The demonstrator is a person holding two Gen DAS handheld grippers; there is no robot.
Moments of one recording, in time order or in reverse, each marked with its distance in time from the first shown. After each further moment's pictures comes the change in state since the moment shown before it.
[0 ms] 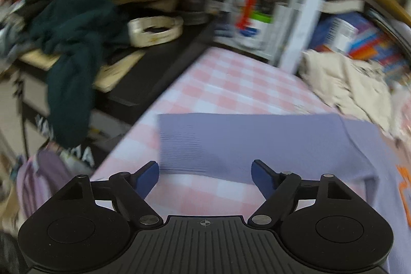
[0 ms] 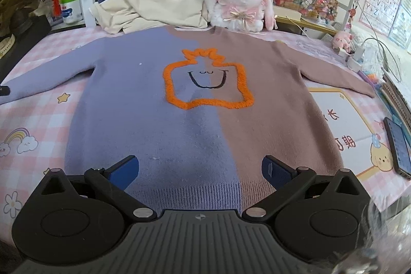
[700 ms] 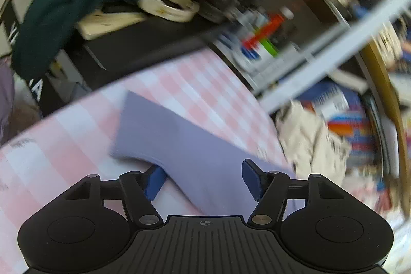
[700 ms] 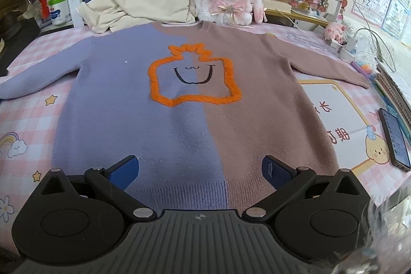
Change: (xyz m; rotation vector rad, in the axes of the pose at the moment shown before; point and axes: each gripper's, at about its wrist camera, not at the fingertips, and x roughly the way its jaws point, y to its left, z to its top) left arm 0.029 0.020 0.011 -0.462 0.017 -0.269; right arm 0.006 -0.015 -0.001 0.037 0.021 -0.023
